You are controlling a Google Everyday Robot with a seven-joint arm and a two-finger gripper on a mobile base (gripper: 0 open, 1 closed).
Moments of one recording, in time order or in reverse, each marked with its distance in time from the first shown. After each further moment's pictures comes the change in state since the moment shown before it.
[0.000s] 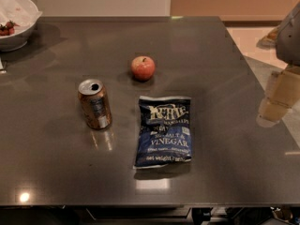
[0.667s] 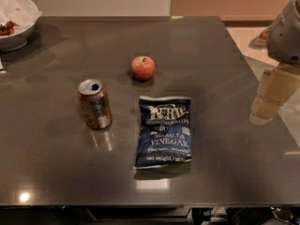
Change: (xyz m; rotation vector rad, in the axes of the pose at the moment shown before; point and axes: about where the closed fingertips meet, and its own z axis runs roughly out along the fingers) arm -0.010 -0.004 0.008 -0.023 -0.018 -0.014
